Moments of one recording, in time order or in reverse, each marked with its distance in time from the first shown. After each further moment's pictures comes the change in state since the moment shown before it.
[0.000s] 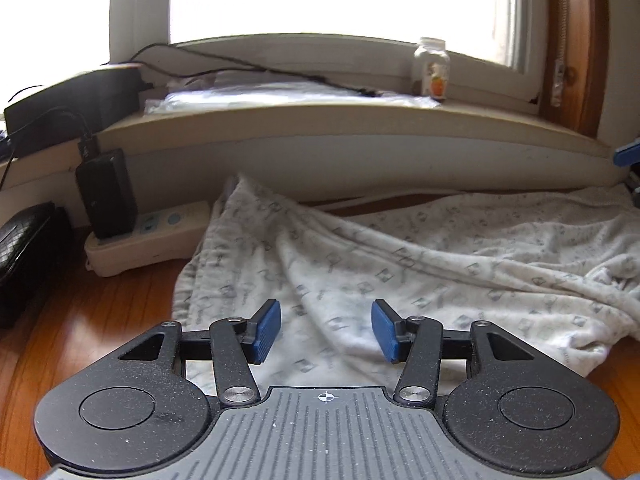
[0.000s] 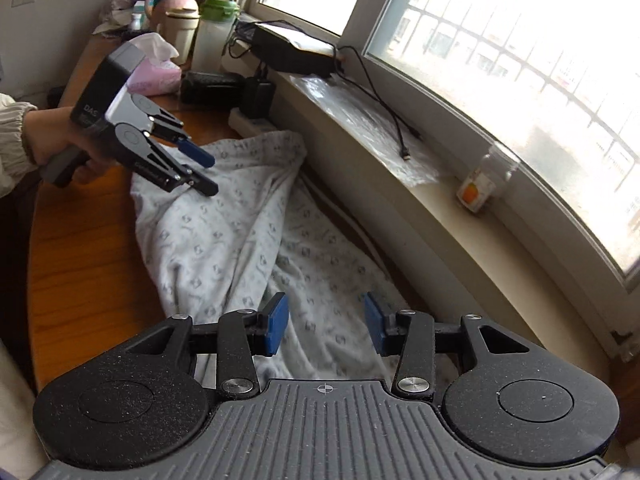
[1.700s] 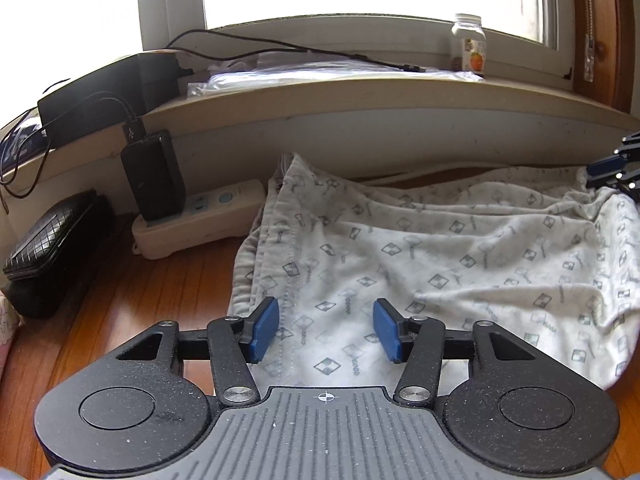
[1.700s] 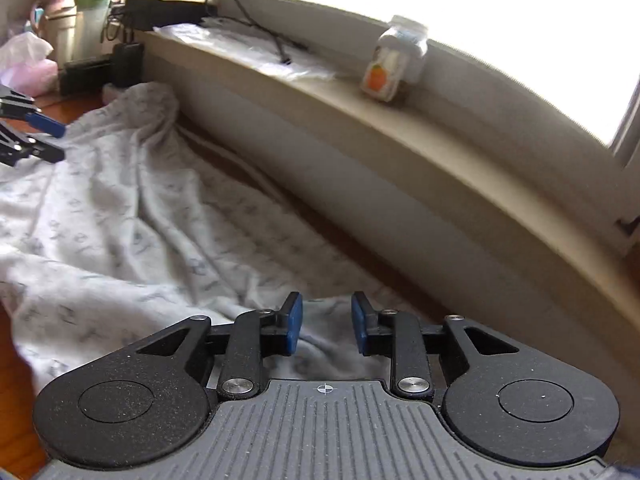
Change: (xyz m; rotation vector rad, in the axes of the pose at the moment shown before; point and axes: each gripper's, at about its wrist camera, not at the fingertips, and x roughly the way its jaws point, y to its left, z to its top) left arm 0.000 0.023 -0.011 0.032 0.057 0.130; right arm 0.110 -0.064 -0.063 0.239 0.040 -0.139
